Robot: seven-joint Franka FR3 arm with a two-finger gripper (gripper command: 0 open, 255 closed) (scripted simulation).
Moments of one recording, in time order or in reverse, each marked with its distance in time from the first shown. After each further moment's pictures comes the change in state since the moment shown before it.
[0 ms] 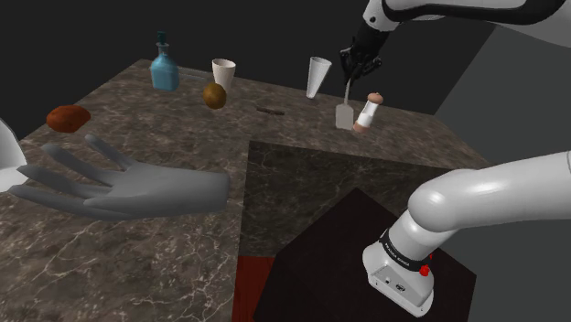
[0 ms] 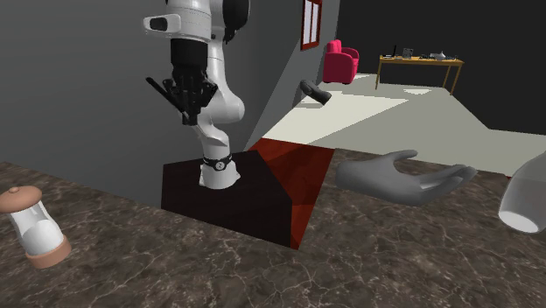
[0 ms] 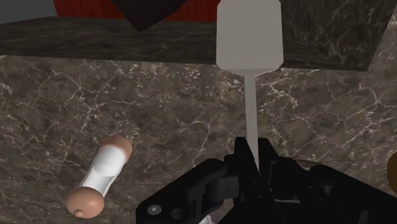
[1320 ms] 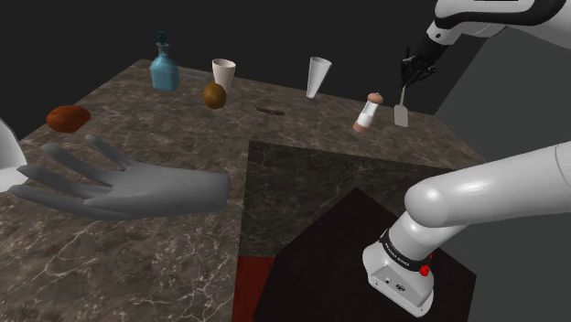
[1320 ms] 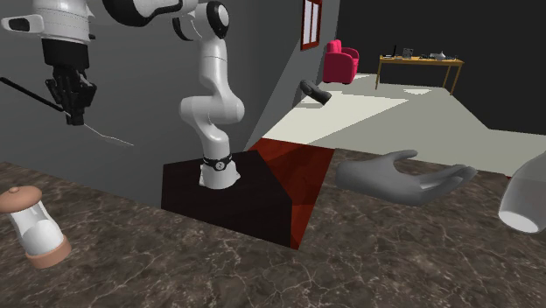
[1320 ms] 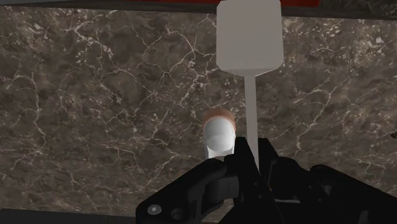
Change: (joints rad) arm -0.129 0.079 -0.437 0.086 -0.118 0.051 -0.500
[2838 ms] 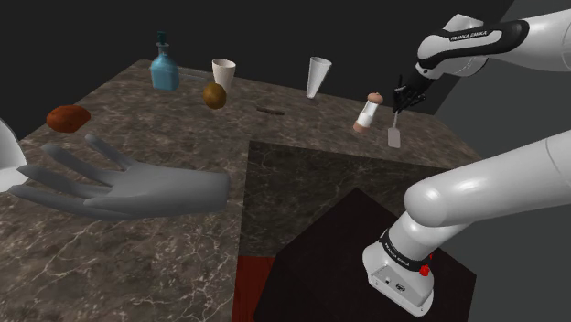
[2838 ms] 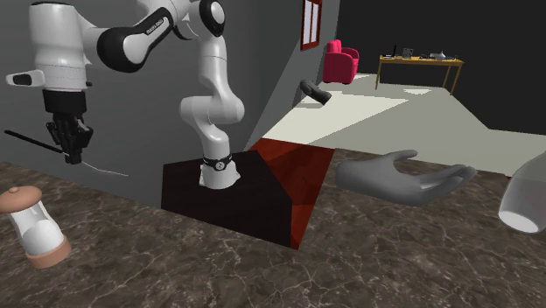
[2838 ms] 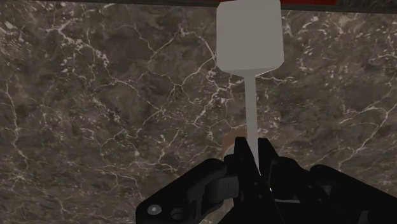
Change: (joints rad) arm -0.018 0.079 -0.115 -0.184 -0.020 0.272 -0.080
